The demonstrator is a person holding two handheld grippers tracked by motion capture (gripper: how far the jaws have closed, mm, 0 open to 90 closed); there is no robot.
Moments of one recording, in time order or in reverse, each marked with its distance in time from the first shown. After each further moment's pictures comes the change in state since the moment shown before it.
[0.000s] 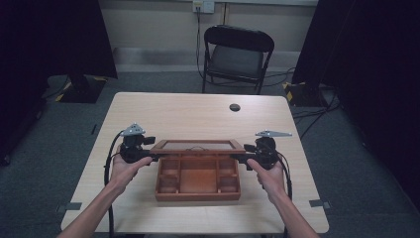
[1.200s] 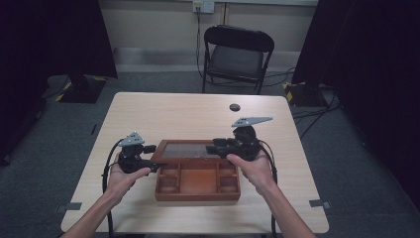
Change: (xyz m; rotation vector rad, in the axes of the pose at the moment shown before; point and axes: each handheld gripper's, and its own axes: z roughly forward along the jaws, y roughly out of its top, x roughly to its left) left arm -0.020 -0.015 -0.013 0.021 -0.040 0.035; right arm 0.085 0.051 -0.001 0.045 0.260 -0.205
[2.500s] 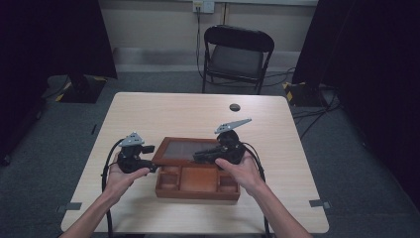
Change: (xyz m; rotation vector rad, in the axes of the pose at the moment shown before) left arm 0.009 -0.004 -0.002 0.022 0.026 0.018; right arm 0.004 -0.005 0.033 0.109 0.171 -0.031
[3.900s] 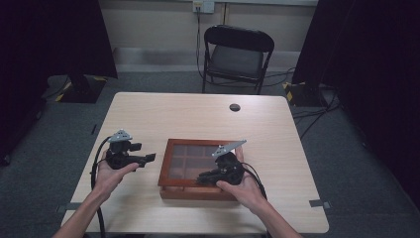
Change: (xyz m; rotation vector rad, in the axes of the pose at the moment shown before) left arm 0.032 -0.009 -0.009 0.030 0.082 -0.057; right arm 0.006 -0.054 0.019 0.148 -0.053 -0.010
